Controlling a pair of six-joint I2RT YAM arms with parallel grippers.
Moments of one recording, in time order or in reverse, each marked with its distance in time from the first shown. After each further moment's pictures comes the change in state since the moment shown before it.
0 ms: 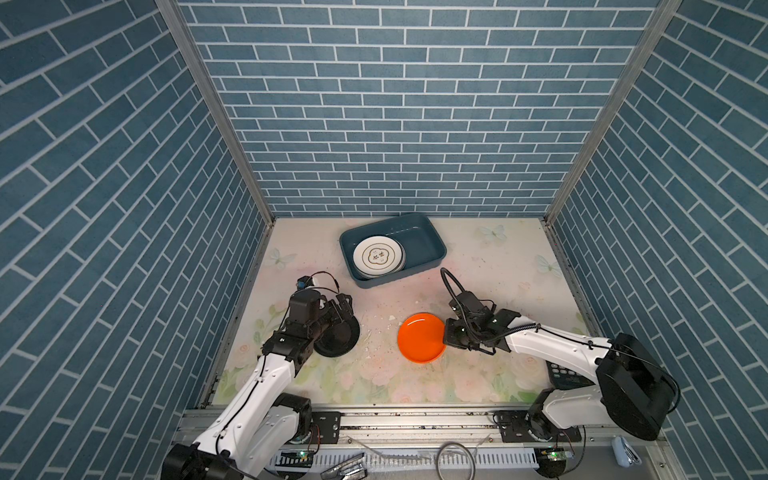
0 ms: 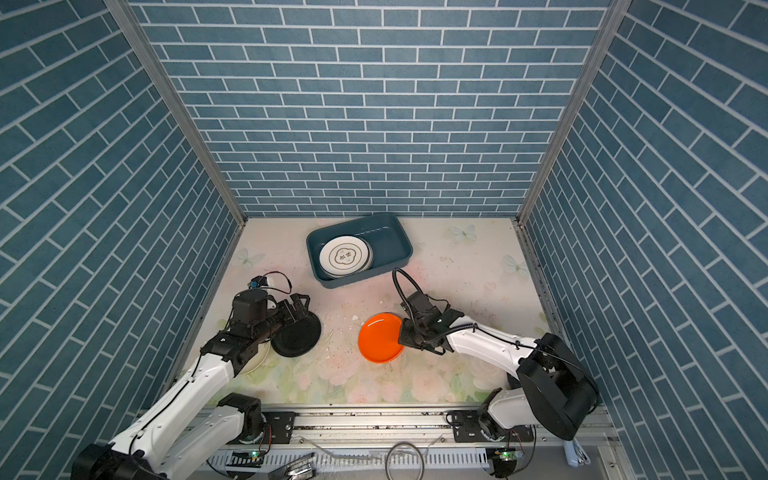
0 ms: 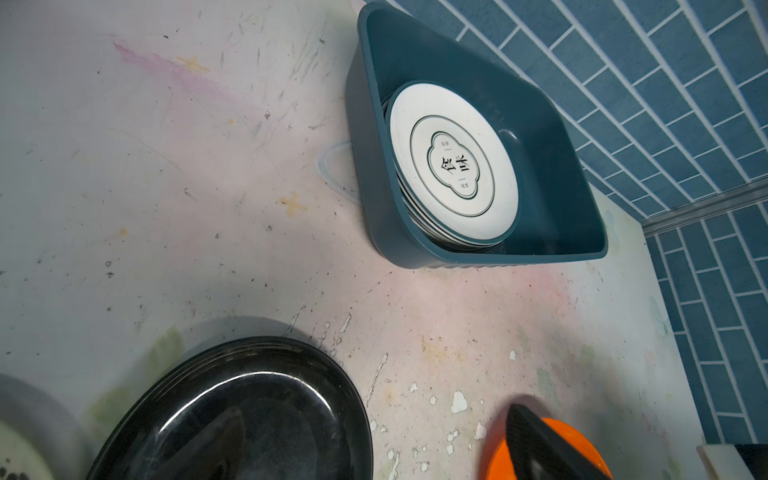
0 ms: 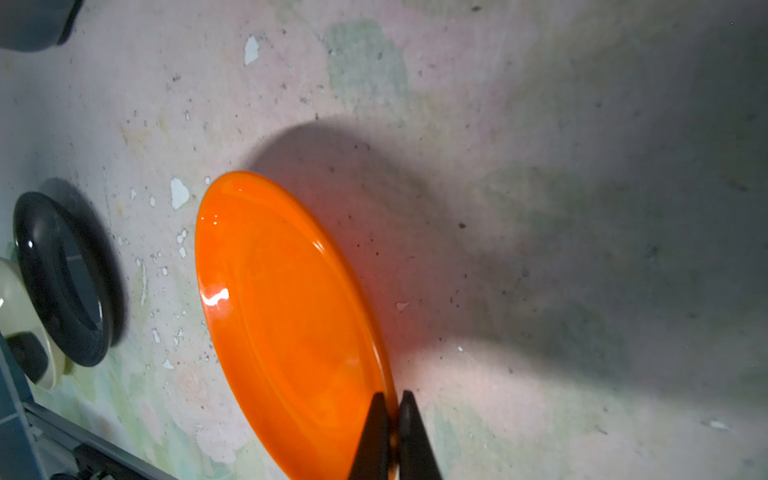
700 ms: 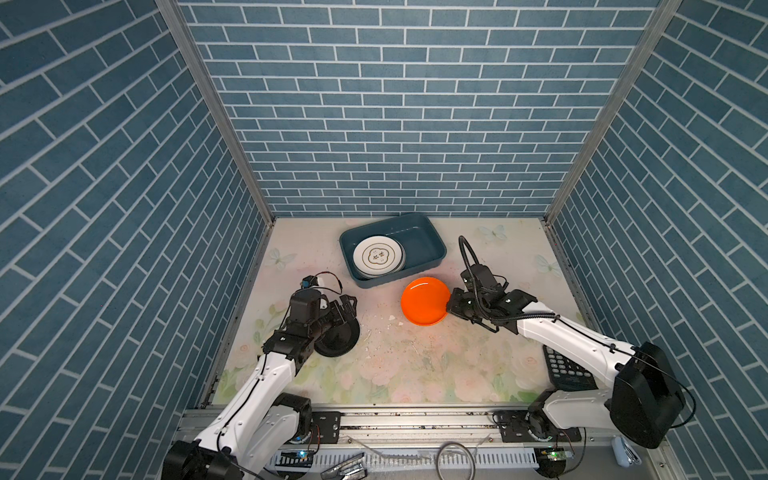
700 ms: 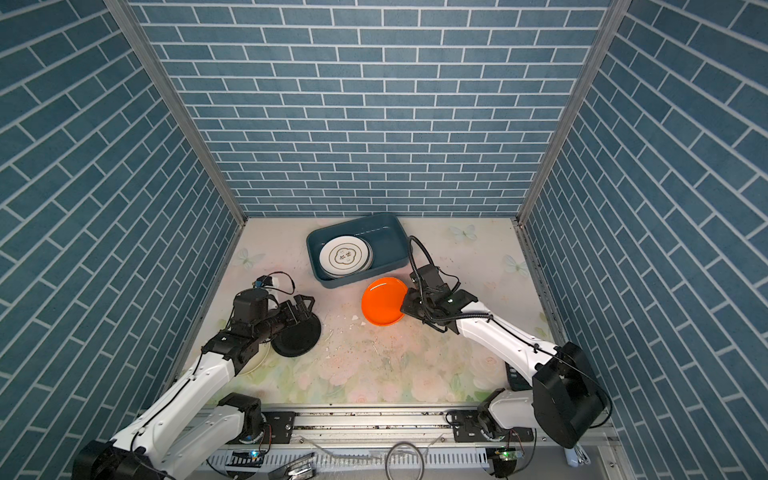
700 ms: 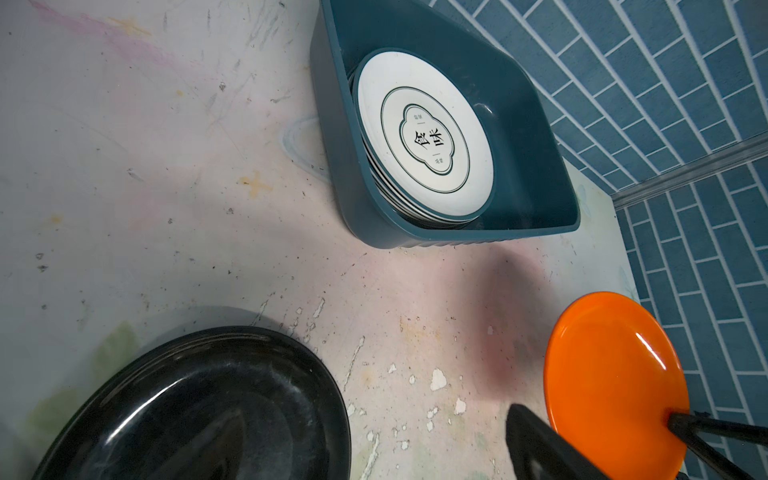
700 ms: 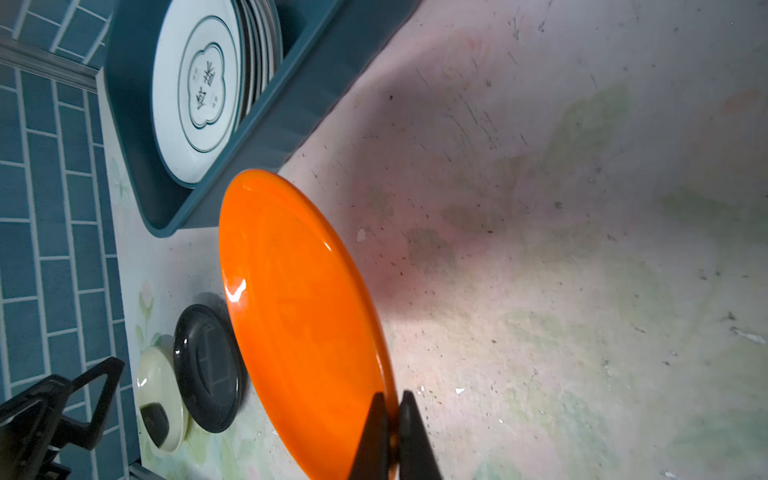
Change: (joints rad) left arm 0.000 0.005 0.000 0.019 0.098 0.000; right arm -0.097 -0.041 0.196 -0.037 0.059 -0.012
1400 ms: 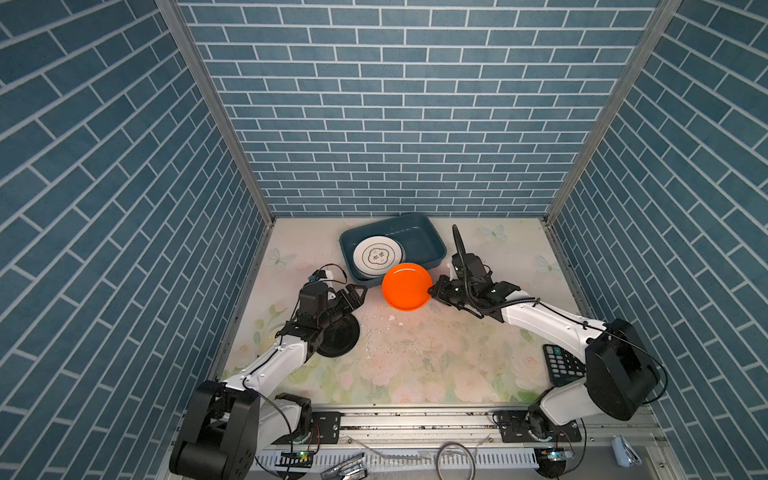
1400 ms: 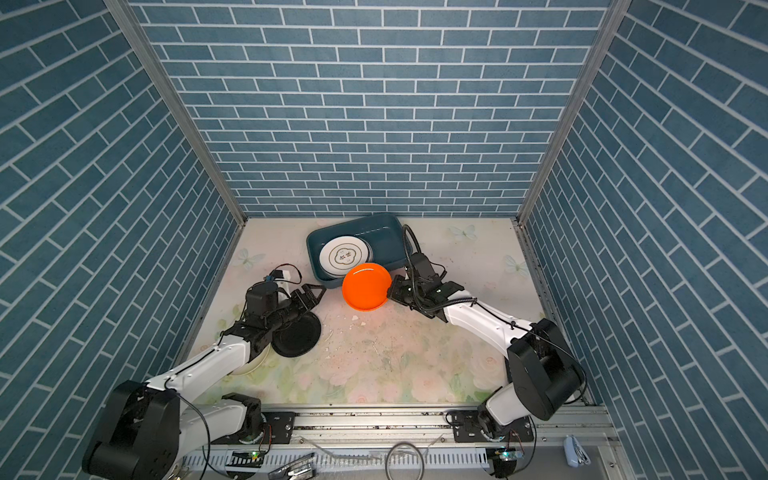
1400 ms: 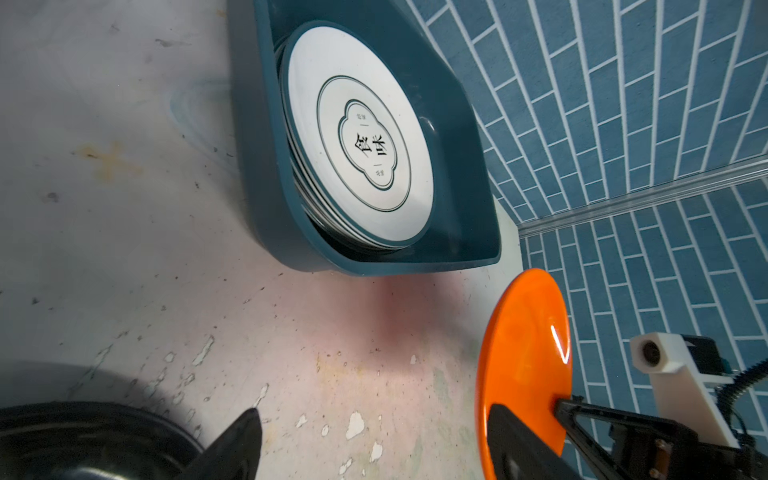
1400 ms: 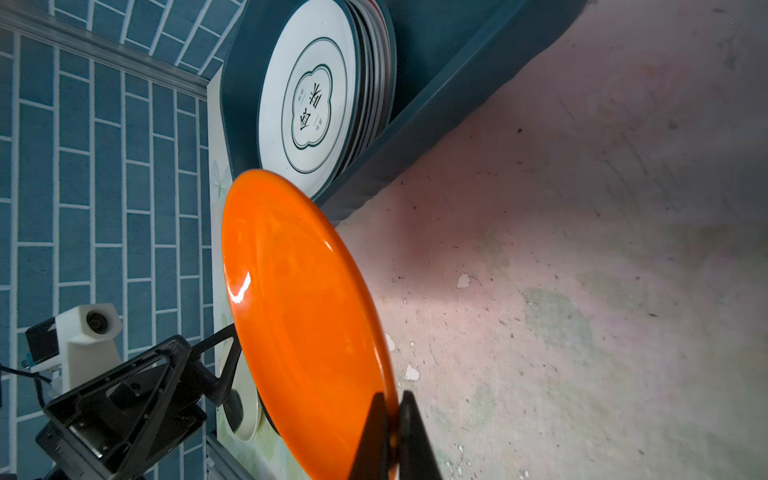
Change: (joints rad) left arm -0.011 0.264 -0.030 0.427 0.163 -0.241; right arm -0.019 0.174 0.066 0.254 -0.166 0.000
